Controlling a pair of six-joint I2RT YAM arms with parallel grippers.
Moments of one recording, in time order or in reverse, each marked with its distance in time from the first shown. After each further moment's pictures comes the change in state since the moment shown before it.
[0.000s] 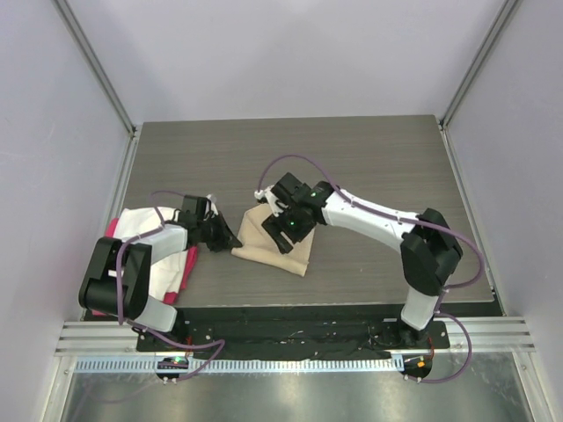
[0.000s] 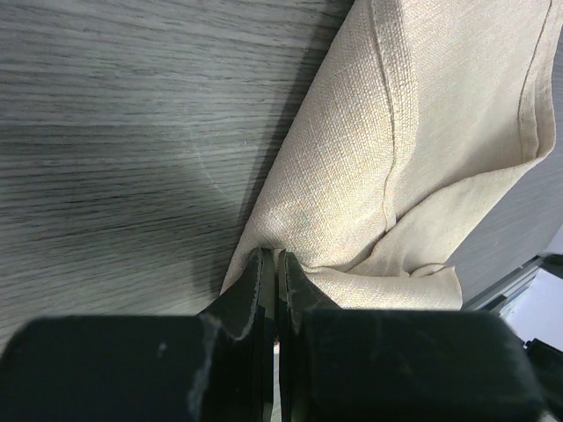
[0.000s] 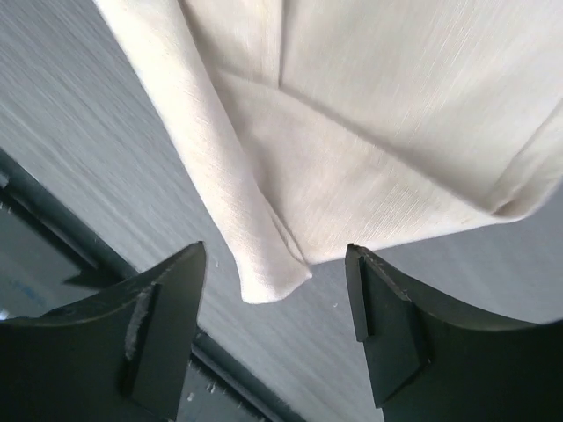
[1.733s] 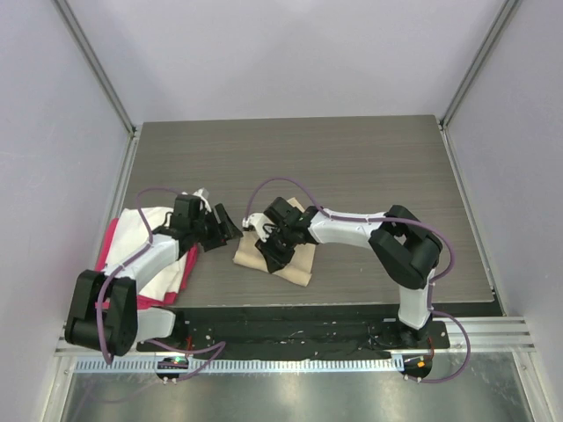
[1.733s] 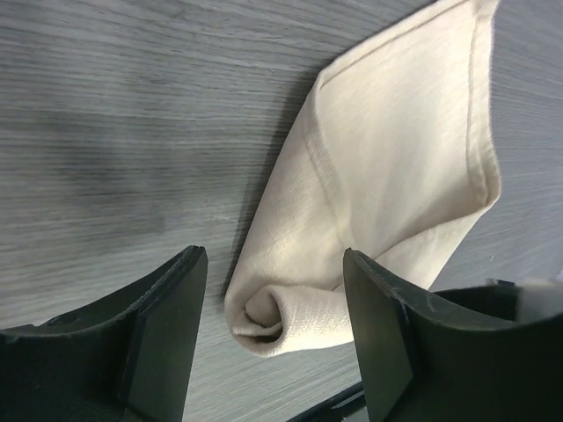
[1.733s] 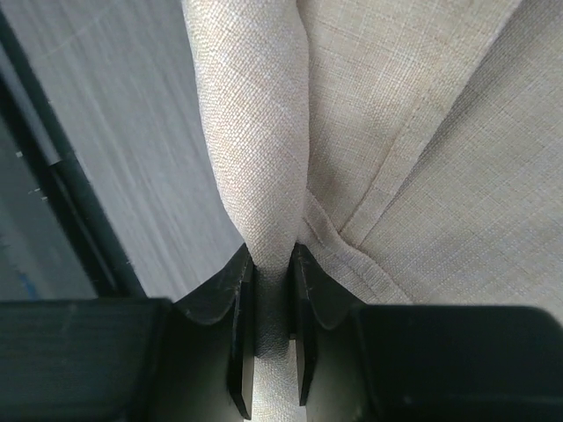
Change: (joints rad) left arm -0.005 -0.187 -0.011 -0.063 -0.102 0.011; right arm 0.089 0.092 -0.185 0.403 -0.207 -0.122
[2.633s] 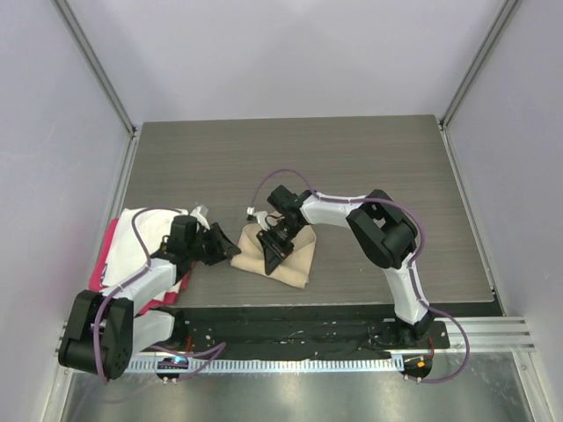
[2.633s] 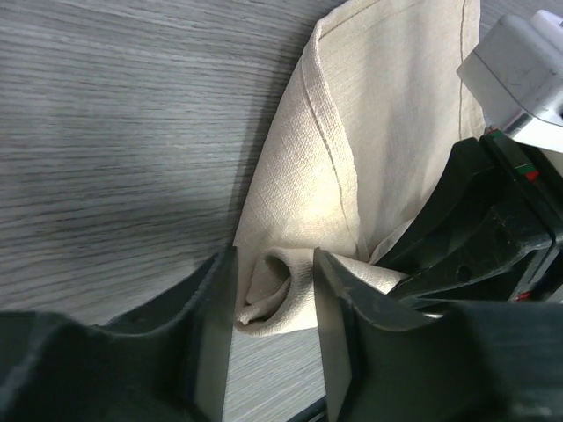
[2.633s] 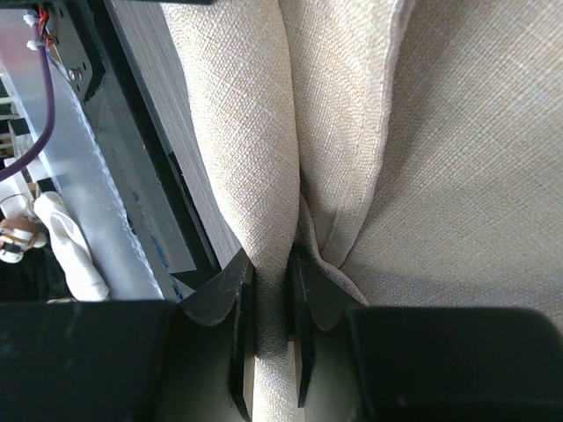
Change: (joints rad) left arm 0.000 -0.176 -0.255 0.185 0.062 -0.033; right arm -0.128 0.235 0.198 -0.214 -0.438 0.068
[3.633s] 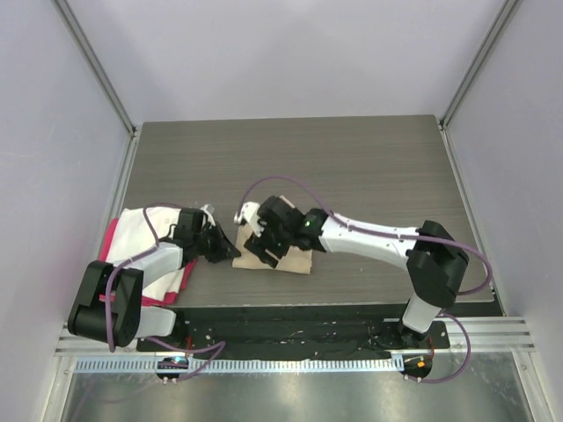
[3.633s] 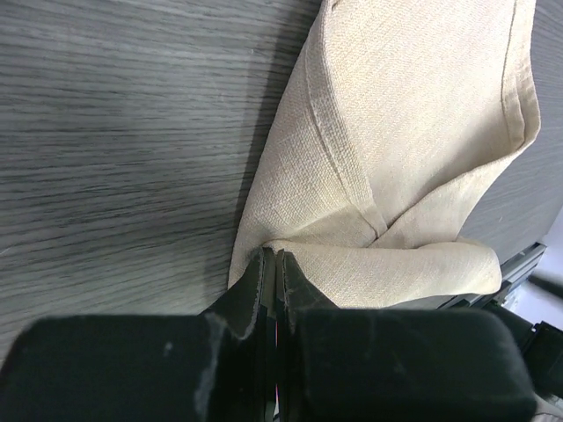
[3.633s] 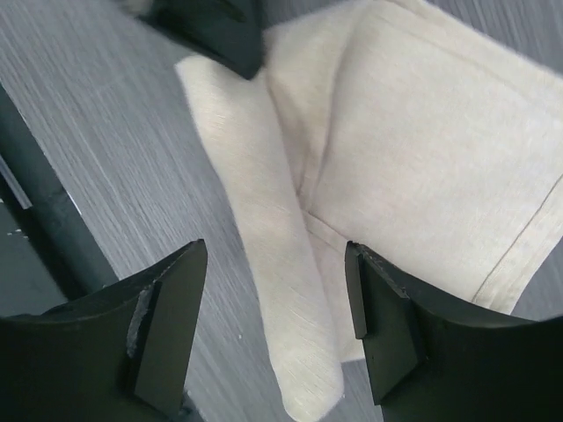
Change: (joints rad) left arm -0.007 0.192 0.102 -0.053 0.045 -0.008; right arm 0.200 -0.410 -0.135 0.144 0.729 -0.060
